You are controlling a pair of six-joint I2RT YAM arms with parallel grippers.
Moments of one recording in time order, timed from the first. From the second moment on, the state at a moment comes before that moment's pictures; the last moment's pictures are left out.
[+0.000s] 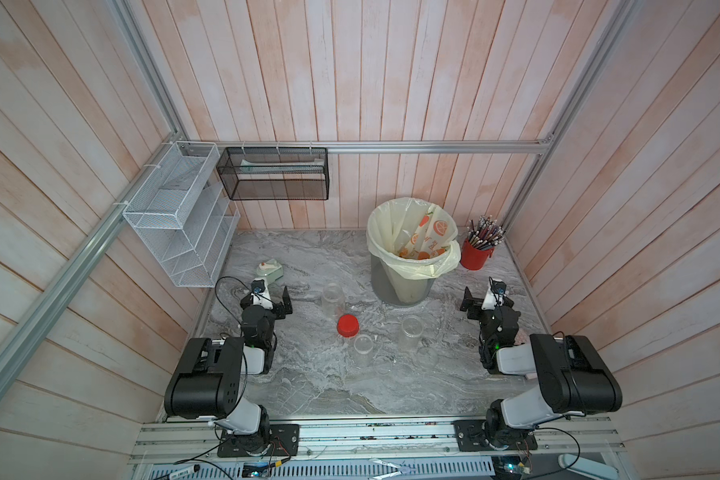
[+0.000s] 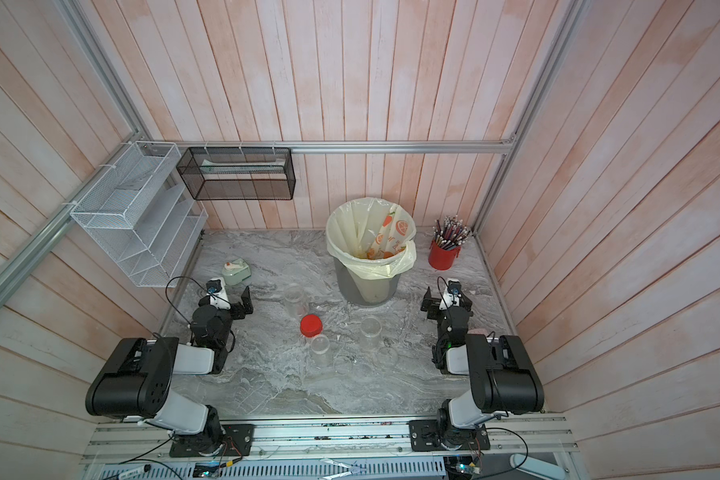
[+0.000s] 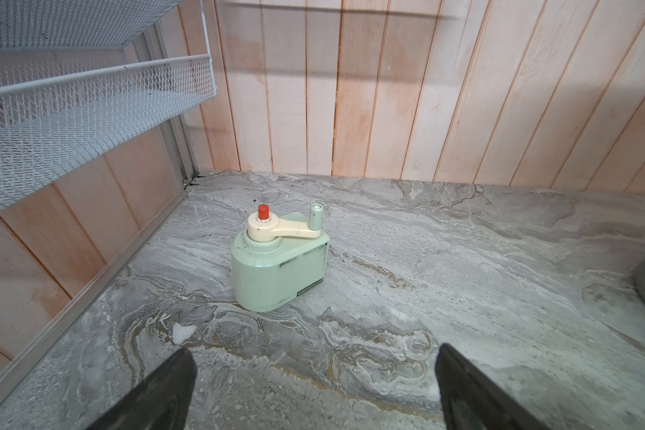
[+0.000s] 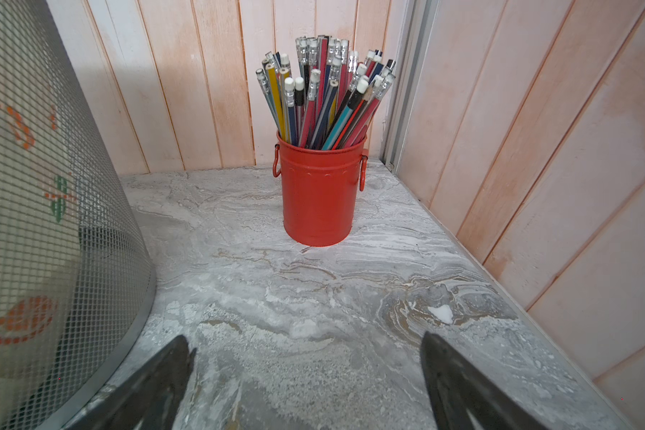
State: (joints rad) left arm 0.01 1.55 0.29 1.09 -0.06 -0.02; right arm -0.01 1.52 0.24 1.14 0.11 0.03
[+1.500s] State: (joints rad) left arm 0.01 1.54 0.29 1.11 -0.01 -0.02; right arm -0.03 1.51 0.23 1.14 0.02 0.01
